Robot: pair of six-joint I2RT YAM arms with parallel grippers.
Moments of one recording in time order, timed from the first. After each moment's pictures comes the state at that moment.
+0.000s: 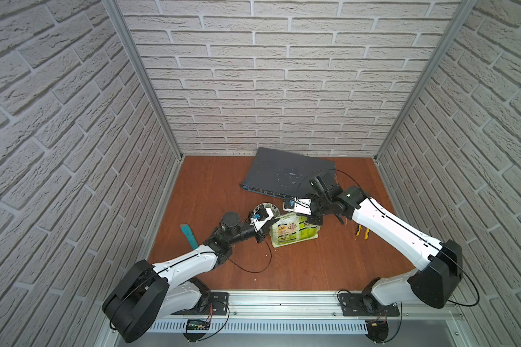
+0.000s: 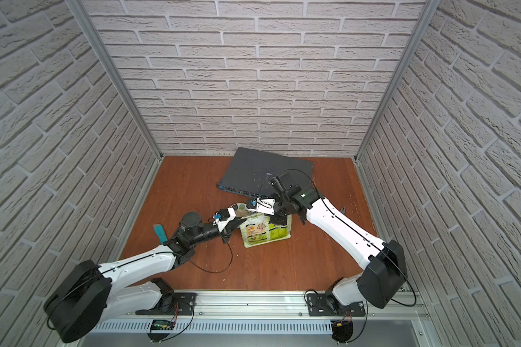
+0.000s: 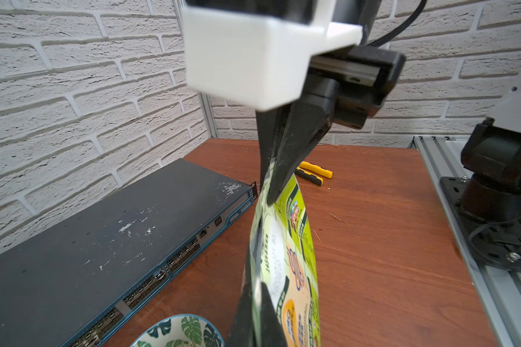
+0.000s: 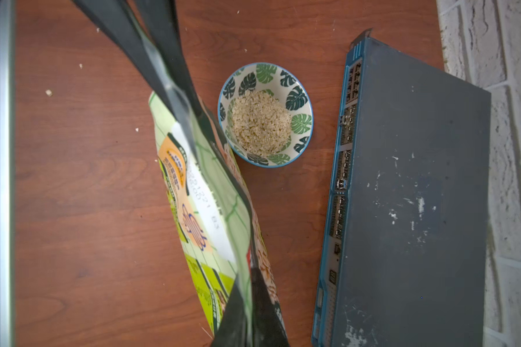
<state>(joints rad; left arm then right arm) -0.60 1.16 0.39 0.65 0.49 0.22 0.66 1.44 1.30 -0.86 -0.21 -0.84</state>
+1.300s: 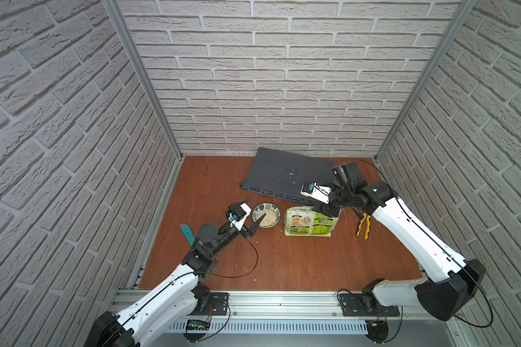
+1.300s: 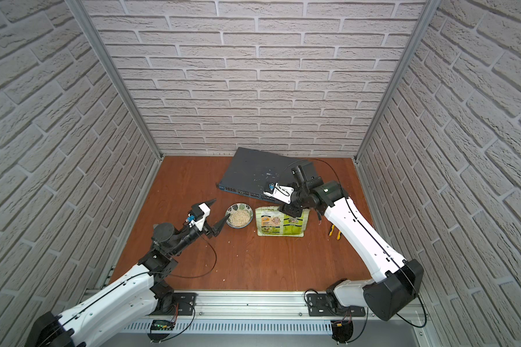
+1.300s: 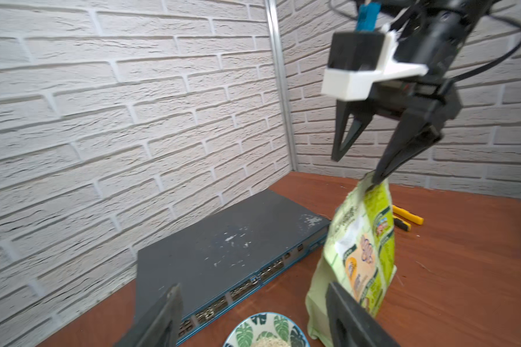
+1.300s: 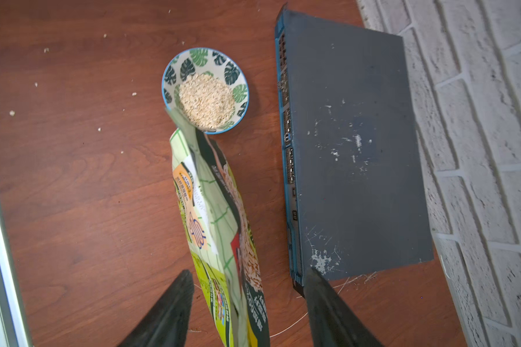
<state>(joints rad) -0.53 0.72 0.32 0.49 0.16 0.20 0.49 1.32 1.41 -0.96 -0.20 -0.74</state>
